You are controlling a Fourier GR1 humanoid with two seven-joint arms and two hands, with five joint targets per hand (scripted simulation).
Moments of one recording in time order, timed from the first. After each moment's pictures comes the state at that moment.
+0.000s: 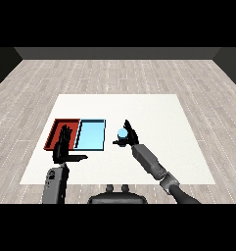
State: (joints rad) left arm 0.02 0.07 0.10 -1.66 0.11 -0.11 -0.29; right arm -0.68 0.00 0.42 -0.58 -0.65 -0.16 -0.47
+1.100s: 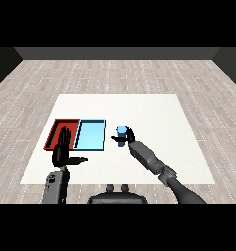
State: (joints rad) left arm 0.07 0.04 0.08 -1.72 0.11 -0.09 -0.29; right arm -0.84 0.00 0.73 -0.38 -0.82 -0.43 -0.39
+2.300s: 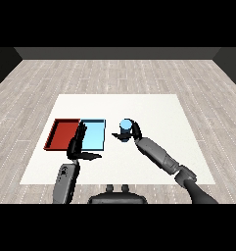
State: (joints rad) left arm -0.05 0.01 -0.07 -1.67 0.01 -0.04 -0.20; right arm -0.76 -0.25 0.77 -0.90 -0.63 -0.57 -0.27
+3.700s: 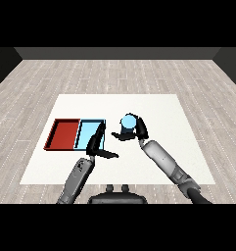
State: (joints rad) left arm -0.20 0.00 -0.33 -1.50 0.09 0.16 -0.17; right arm -0.60 -0.27 0.53 -1.43 -0.16 -0.52 0.06
